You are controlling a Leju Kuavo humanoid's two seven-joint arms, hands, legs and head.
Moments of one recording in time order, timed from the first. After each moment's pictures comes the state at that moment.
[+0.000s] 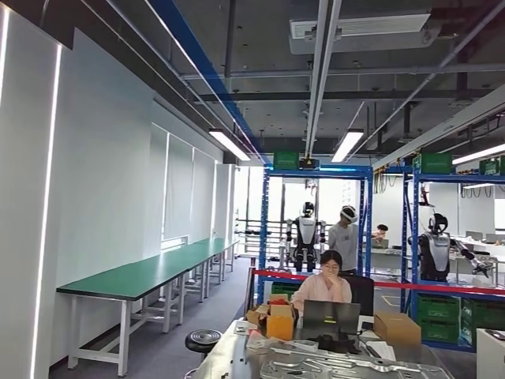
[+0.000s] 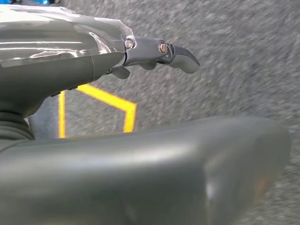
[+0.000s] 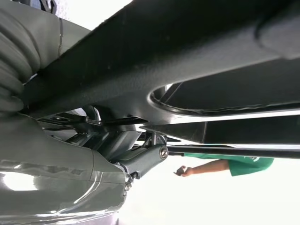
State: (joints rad) left arm -0.08 -0.06 1.34 -0.23 -1.18 0.02 -0.26; right arm -0.29 -0.12 0.70 -1.62 -0.24 0.44 -0.39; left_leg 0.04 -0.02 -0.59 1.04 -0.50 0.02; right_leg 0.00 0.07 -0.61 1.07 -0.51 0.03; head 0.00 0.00
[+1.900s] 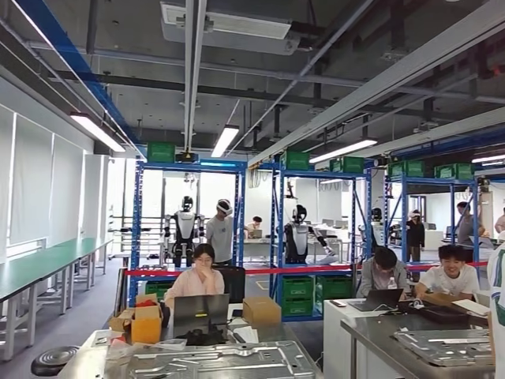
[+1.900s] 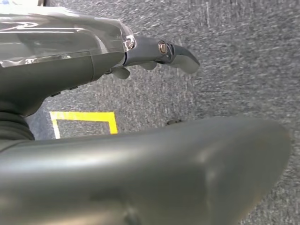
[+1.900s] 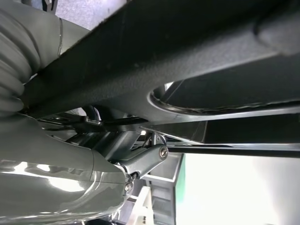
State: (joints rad) left arm -0.08 -0.07 1.36 -0.24 -1.16 0.02 -0.27; right arm -0.29 -0.12 0.69 -1.61 -0.22 0.44 -0.40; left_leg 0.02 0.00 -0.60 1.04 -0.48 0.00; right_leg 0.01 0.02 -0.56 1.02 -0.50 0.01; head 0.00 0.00
